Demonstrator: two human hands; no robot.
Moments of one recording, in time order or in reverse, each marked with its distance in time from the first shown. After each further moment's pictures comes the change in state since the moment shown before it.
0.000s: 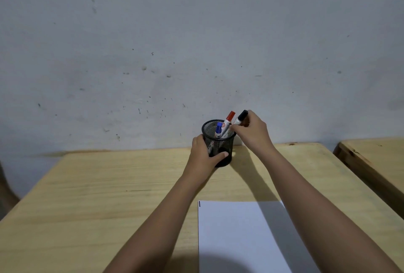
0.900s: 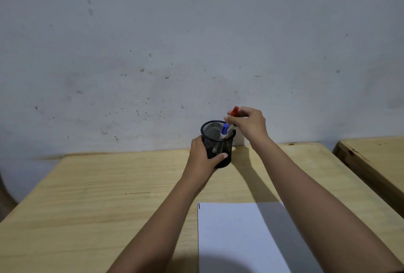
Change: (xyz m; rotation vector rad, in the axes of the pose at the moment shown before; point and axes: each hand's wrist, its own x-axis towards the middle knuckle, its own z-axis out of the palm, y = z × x) left_hand -0.005 0.027 -0.002 -0.015 0.027 0.034; right_hand 0.017 -0.024 -0.014 0.186 0.052 0.043
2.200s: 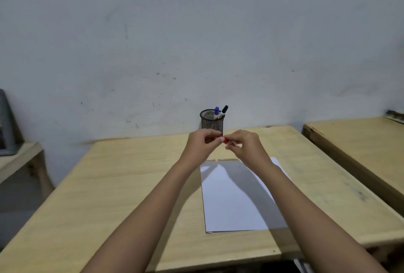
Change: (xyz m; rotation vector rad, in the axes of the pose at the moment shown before) left_hand -0.128 0.073 -0.056 -0.074 -0.077 0.133; right_hand -0.183 0.006 -0.039 -0.397 -0.178 -0.365
